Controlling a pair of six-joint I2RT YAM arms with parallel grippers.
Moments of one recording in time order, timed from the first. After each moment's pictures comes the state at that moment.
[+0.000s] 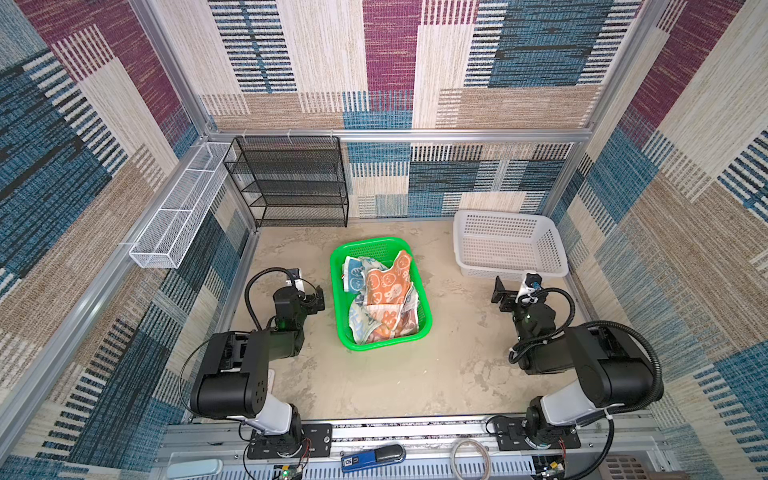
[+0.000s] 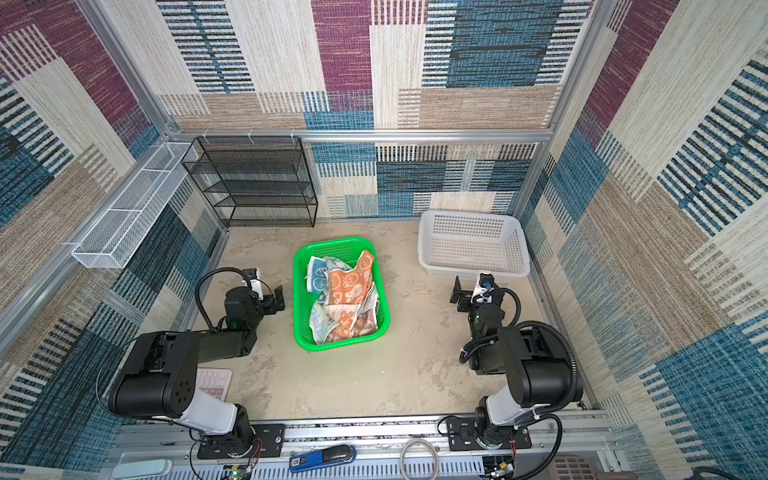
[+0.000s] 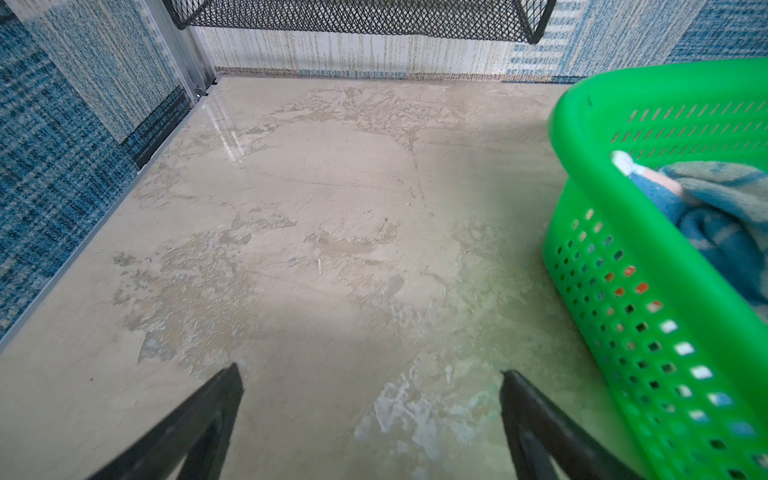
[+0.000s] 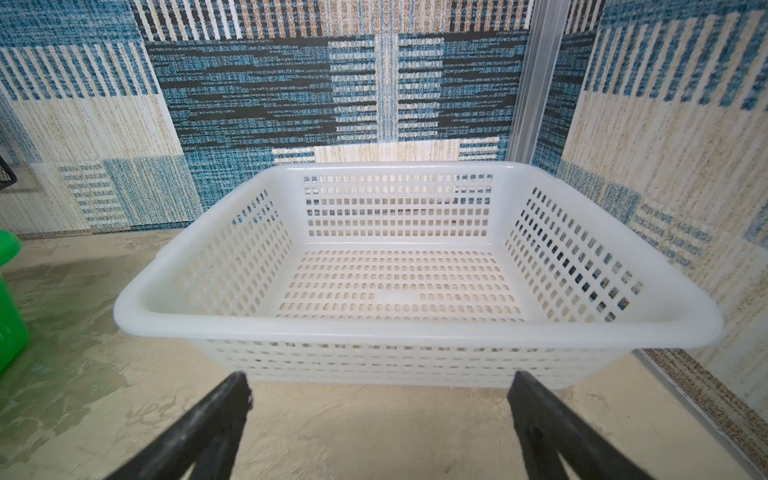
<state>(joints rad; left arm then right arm) 0.01 1.54 0.43 0.68 -0.07 -0.02 0.01 1.54 0.20 1.29 0.11 0.04</state>
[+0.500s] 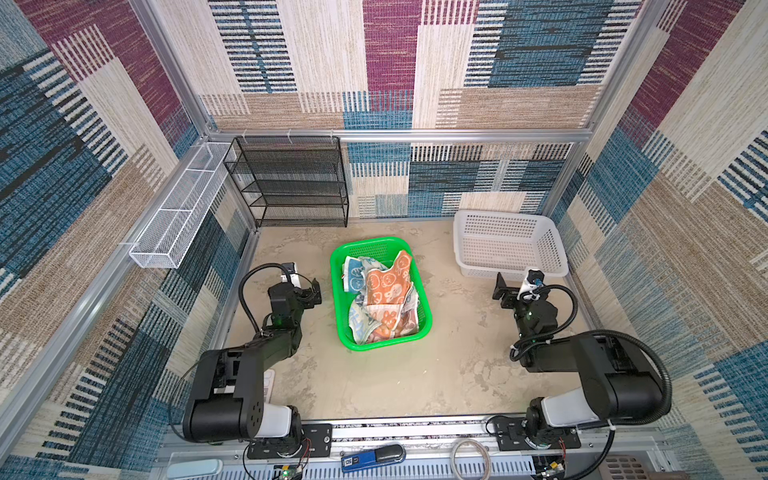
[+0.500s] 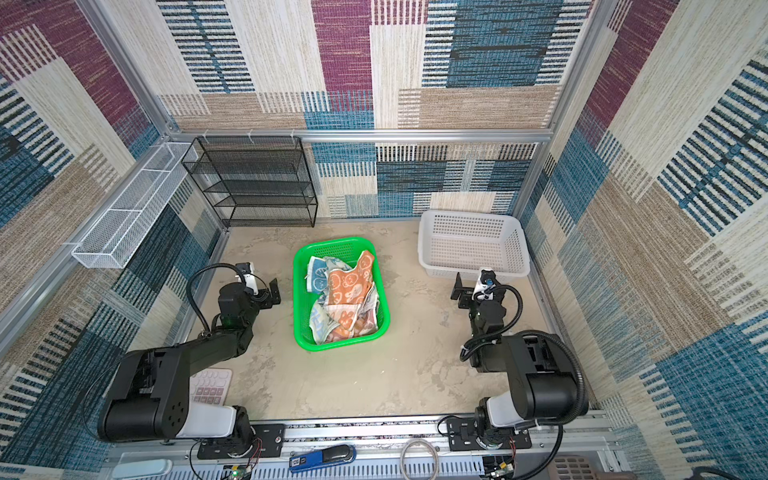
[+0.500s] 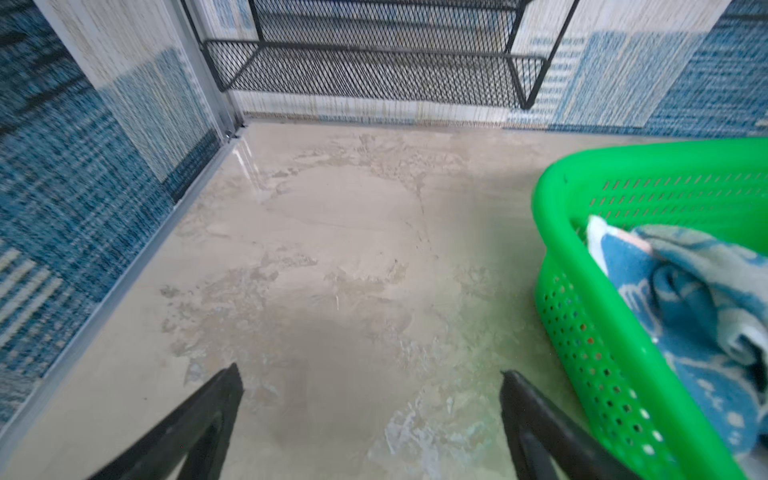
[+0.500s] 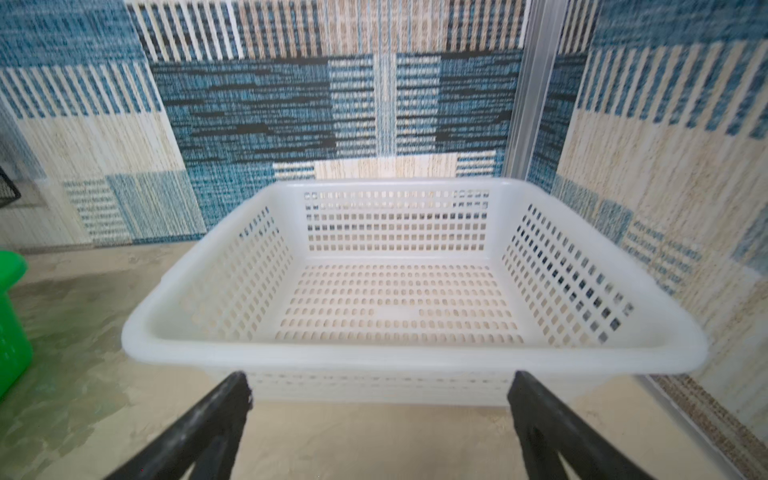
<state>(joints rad) 0.01 1.38 0.45 0.58 -0.13 -0.02 0.01 1.44 0.24 1.19 0.13 0.04</state>
